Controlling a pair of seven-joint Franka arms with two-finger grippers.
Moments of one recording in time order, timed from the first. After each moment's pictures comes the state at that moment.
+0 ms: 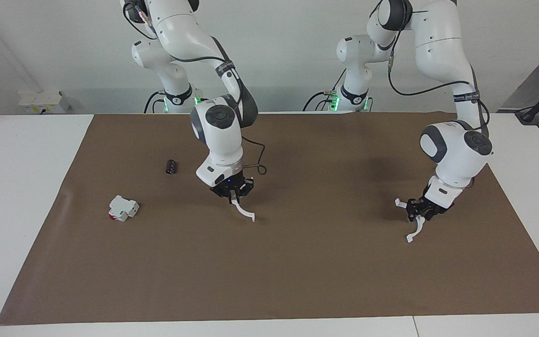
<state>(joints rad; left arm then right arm) 0.03 0.40 0.02 -1.89 -0.09 2.42 0.13 0.54 0.37 -0.07 -1.86 -0.03 2.34 0.50</state>
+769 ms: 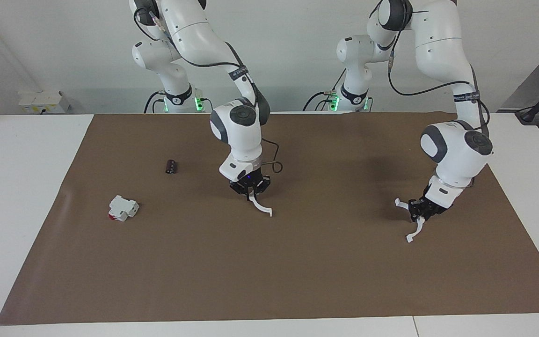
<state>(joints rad) 0.03 0.40 0.02 -1.89 -0.09 2.42 0.13 0.61 0.39 -0.07 -1.93 -0.04 2.46 0.54</state>
